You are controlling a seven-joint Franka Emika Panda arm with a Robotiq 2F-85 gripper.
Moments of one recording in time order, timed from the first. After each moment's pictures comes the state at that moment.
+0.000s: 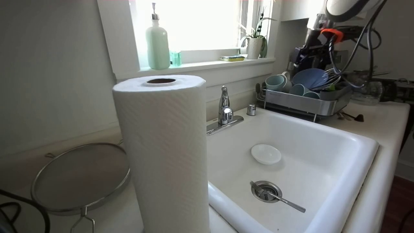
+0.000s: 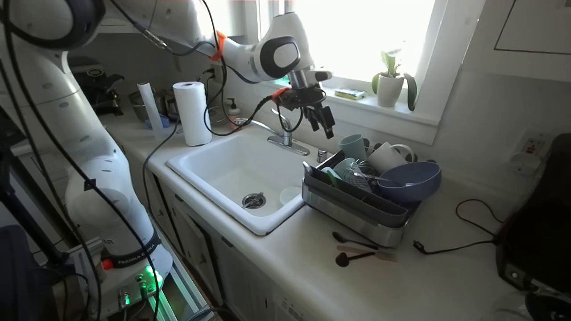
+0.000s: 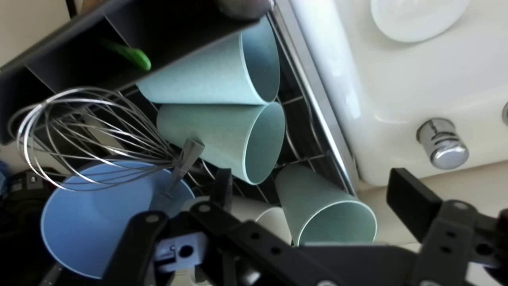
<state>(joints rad) -0.20 -0.09 -0.06 -2.13 -0.30 2.35 0.32</state>
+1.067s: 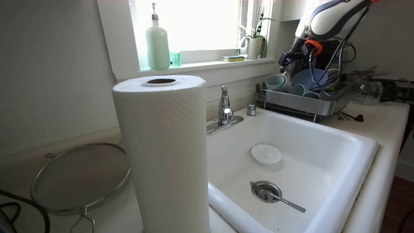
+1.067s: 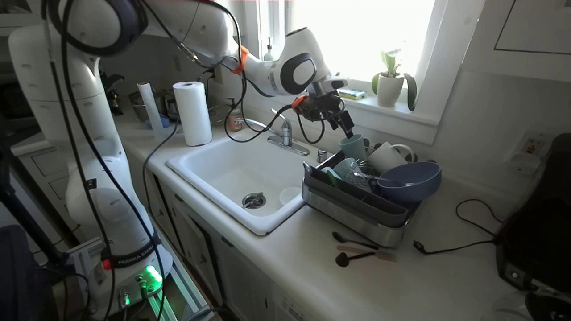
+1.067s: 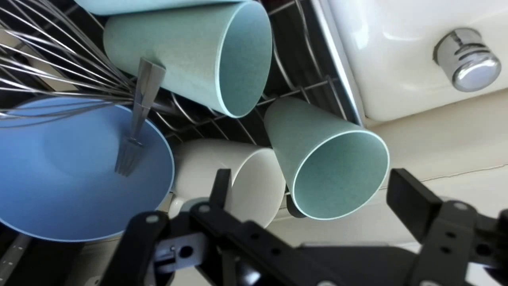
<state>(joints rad) -0.19 0.08 -0.10 -2.04 -0.31 2.60 0.35</state>
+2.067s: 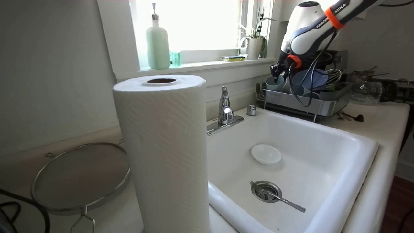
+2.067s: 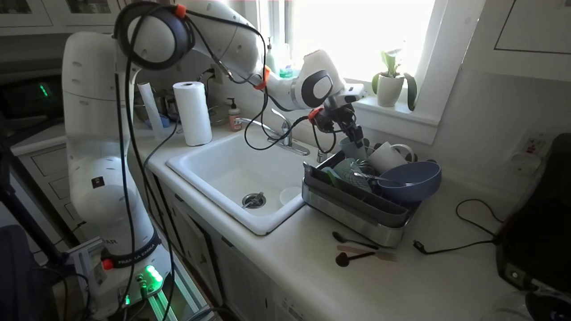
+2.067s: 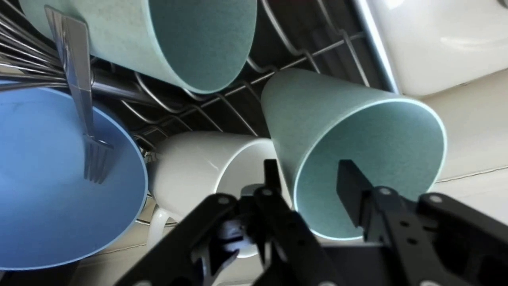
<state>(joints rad) -0.07 0.32 -0.23 -1.84 -0.33 2.64 0.47</state>
